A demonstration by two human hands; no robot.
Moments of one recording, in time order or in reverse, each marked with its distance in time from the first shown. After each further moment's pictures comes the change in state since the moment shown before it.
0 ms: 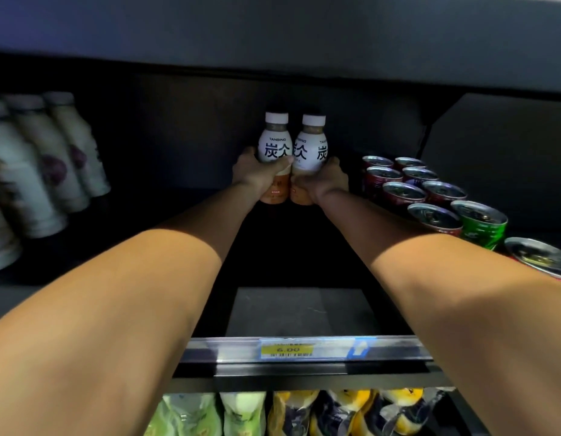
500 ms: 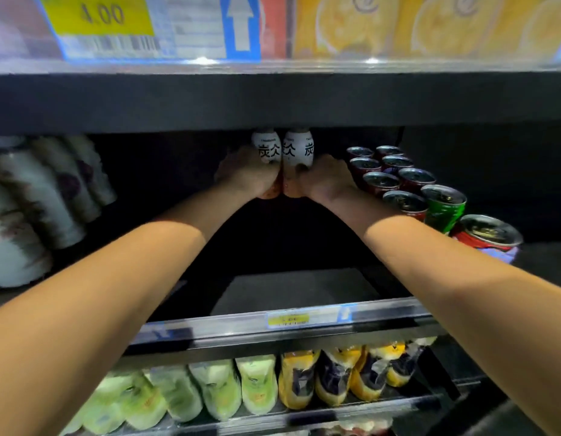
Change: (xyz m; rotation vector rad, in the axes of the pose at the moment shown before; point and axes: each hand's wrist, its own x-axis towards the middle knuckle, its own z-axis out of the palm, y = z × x) left_hand -0.079 0.065 -0.044 0.646 -0.151 0.144; right_hand -0.078 -0.027 -0.047 -0.388 -0.009 -0.159
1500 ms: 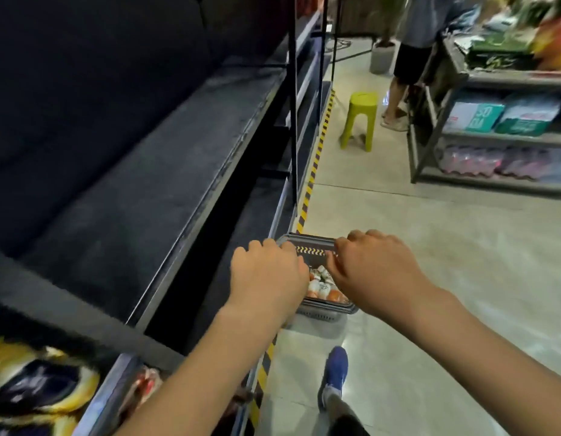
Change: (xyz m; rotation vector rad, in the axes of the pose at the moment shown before) left_hand -0.405 0.284 0.277 0.378 -0.501 1.443; right_hand -0.448 0.370 -0.173 -0.727 0.053 0.867
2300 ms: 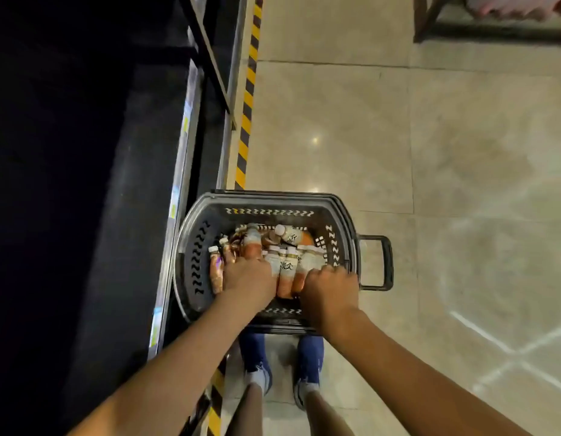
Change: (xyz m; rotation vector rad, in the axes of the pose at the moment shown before) left_hand 0.433 0.138 0.528 -0.007 -0.882 0.112; right_hand 0.318 0.178 0.529 0.099 -0.815 0.282
